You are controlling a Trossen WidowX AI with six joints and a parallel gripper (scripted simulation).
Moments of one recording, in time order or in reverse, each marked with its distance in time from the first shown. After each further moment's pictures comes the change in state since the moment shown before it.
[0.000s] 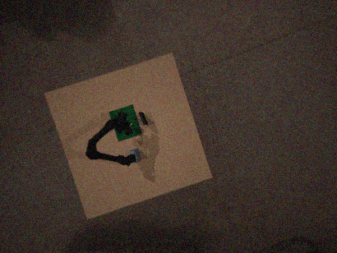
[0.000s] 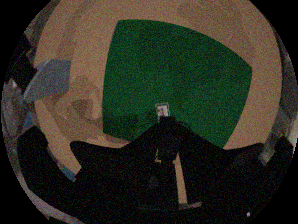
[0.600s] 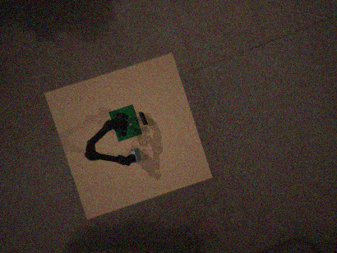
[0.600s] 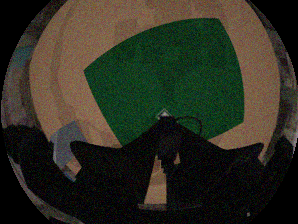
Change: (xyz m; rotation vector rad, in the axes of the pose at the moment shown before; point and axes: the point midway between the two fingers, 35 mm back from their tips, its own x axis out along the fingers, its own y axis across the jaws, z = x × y) arm 0.000 -0.004 0.012 0.615 0.000 0.000
